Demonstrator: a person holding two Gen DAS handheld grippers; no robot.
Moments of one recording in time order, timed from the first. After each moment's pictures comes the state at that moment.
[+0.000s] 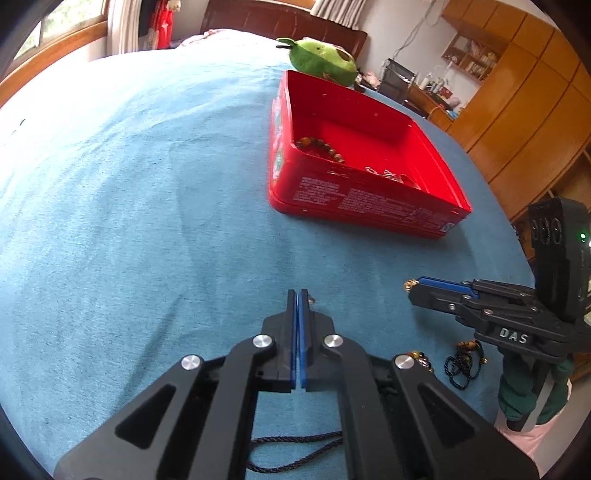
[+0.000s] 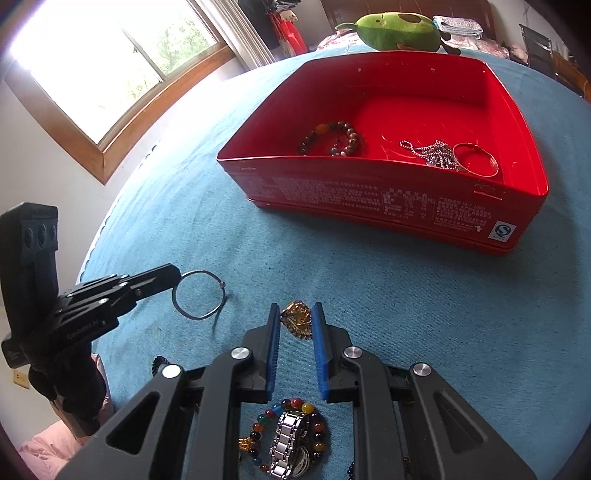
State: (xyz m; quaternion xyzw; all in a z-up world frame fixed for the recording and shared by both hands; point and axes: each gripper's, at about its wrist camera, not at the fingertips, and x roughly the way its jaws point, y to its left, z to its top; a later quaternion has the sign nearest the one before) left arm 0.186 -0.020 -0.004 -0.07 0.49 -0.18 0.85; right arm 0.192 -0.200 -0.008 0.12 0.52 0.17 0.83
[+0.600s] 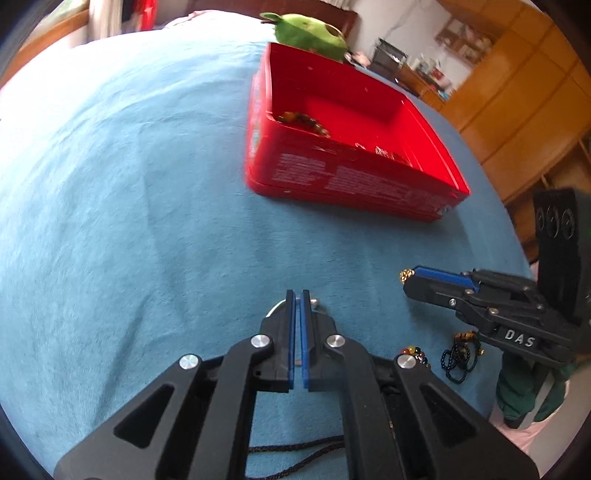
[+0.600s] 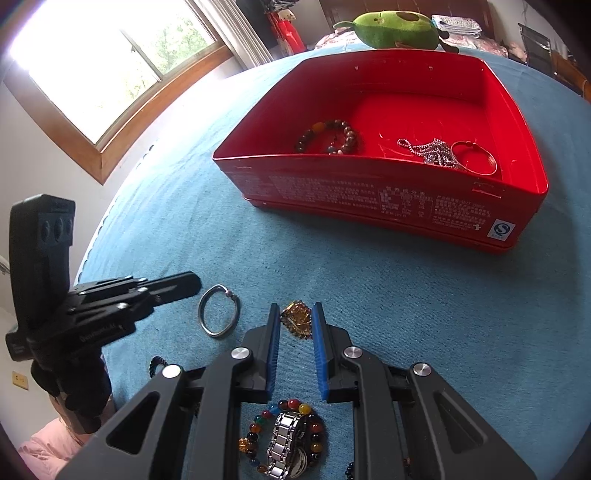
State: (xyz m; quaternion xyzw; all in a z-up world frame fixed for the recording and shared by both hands) left arm 0.202 -0.046 -0.021 -0.06 0.53 -0.22 0.82; right arm 0.191 -0.200 -0.009 0.13 0.52 0.17 0.83
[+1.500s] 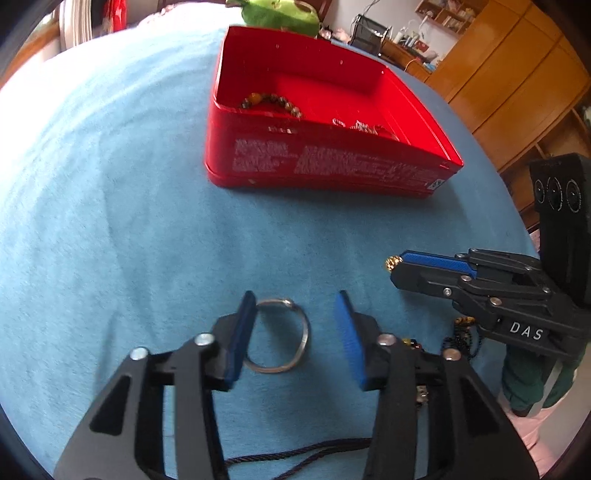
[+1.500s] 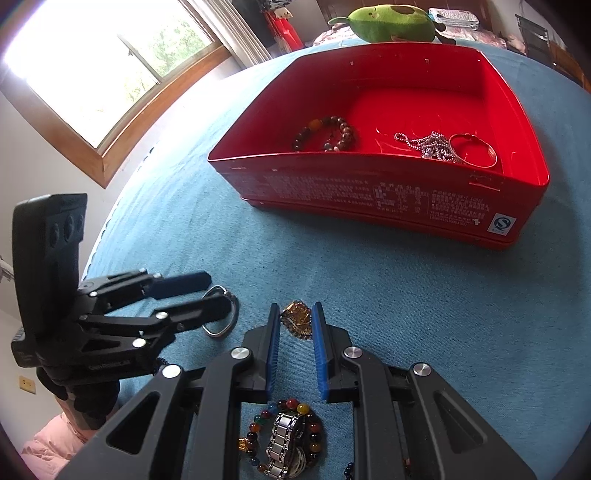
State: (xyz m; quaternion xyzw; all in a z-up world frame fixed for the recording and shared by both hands) left arm 0.218 -0.077 -0.033 -0.03 0.55 -0.25 0.79; right arm 0.195 -0.206 -0.011 0.14 0.53 0.17 0.82
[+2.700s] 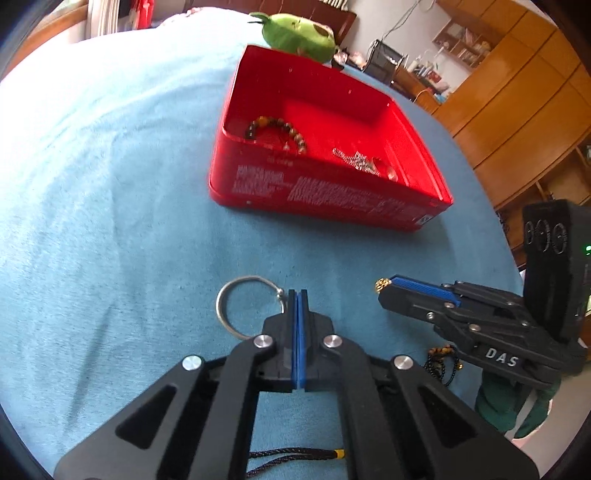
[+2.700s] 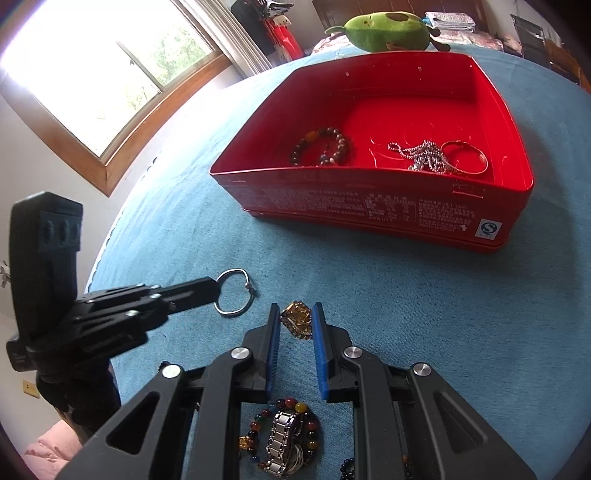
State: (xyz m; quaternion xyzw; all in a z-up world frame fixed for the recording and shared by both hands) left arm 0.224 -0.082 -0.013 -0.09 0.53 -0.23 0.82; right arm 0.189 -0.213 -0.001 0.15 0.51 0.17 0.83
